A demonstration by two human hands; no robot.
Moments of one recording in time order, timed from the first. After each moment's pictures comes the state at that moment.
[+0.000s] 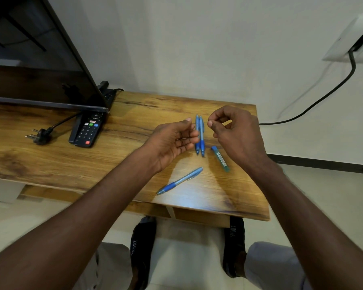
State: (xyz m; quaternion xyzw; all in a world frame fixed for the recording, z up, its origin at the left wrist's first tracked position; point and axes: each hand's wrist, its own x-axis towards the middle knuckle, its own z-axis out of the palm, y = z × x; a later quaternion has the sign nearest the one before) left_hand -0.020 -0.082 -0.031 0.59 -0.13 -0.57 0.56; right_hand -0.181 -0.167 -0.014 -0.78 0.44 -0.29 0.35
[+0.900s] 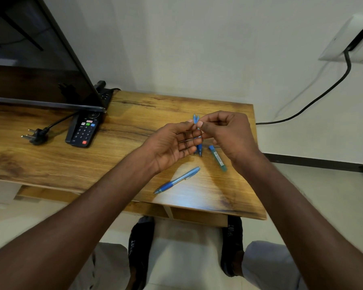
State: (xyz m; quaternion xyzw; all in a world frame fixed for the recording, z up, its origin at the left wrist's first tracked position) left_hand -0.029 -0.080 -0.023 0.55 -0.11 -0.63 0.54; right_hand -0.176 -0.158 -0.010 -0.66 0.44 -0.29 0.54
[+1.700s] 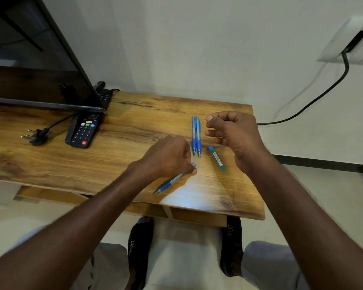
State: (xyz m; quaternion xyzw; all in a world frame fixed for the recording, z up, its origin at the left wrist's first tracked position) left_hand -0.037 -0.068 -0.032 0.77 -0.55 -0.30 0.10; right_hand -0.181 -0.162 0.003 -0.54 0.49 -0.29 0.61
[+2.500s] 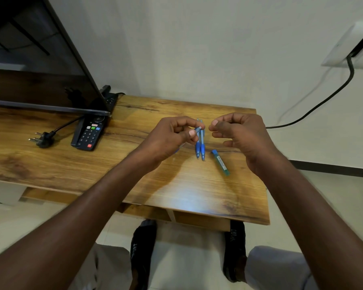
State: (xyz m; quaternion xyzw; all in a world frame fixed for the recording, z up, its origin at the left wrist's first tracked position) left_hand -0.012 -0.073 -0.013 0.66 -0.43 -0.41 0.46; right_hand -0.189 -0.171 0.009 -0.62 0.48 -0.25 0.57
